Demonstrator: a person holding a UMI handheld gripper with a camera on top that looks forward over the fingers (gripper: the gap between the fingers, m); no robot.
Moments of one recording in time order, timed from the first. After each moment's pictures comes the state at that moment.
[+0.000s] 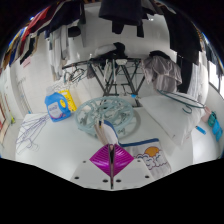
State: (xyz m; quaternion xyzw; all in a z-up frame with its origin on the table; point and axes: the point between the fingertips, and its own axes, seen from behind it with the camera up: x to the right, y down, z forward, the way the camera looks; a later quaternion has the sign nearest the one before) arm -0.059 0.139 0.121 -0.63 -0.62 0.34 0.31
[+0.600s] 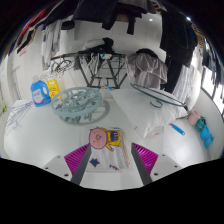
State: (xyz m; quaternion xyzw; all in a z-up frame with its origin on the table) arm 0.005 0.284 0.114 -0.63 -0.64 0.26 0.35
